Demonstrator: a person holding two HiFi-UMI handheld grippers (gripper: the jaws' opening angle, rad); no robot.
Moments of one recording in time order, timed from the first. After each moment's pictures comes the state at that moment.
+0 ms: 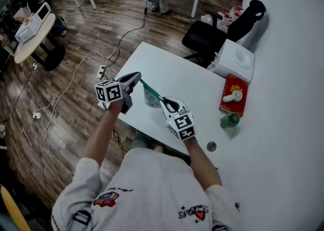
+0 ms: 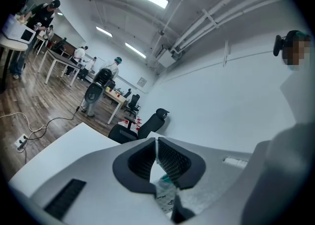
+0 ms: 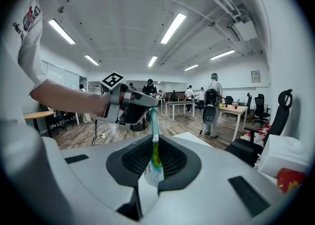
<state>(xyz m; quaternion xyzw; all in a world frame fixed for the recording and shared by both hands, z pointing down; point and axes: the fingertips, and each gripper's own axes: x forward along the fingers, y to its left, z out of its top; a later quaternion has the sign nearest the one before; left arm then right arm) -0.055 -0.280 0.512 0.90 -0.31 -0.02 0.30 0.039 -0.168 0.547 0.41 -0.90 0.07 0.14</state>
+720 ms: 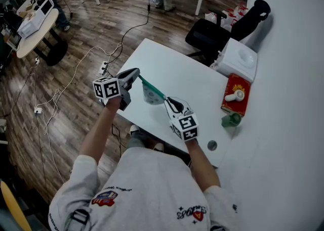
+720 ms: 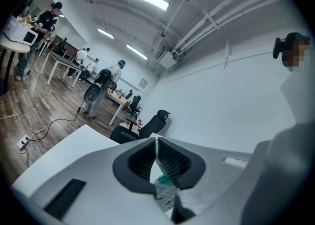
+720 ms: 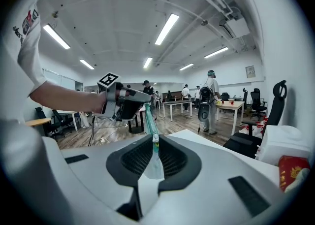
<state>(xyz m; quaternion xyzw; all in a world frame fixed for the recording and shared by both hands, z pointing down) -0.067 -0.280 0.503 0.90 -0.32 -0.02 0.30 0.054 -0.161 0.559 0.43 -0.89 0.09 0.12</state>
